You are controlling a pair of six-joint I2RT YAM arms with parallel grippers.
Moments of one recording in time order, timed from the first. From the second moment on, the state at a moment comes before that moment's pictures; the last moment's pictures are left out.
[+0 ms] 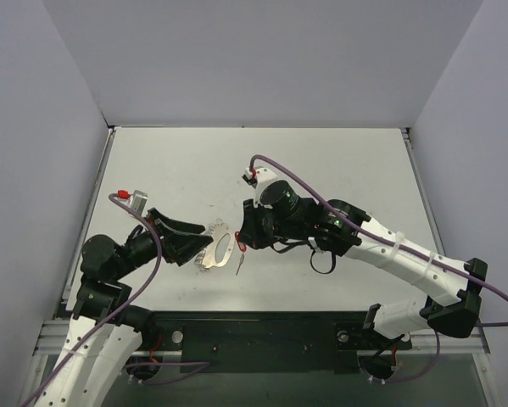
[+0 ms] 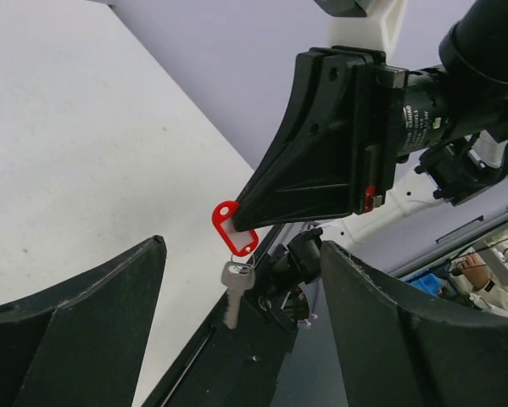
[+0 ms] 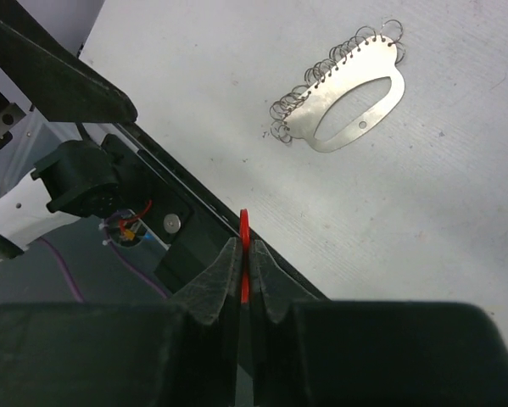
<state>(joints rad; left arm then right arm) -0.30 0.43 0.58 -0.04 0.67 -0.84 1.08 1.36 1.43 -0.73 0.06 0.56</state>
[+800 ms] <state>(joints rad) -0.65 0.55 0.60 0.06 0.60 -0.72 1.16 1.37 1.64 -0.75 0.14 0.69</state>
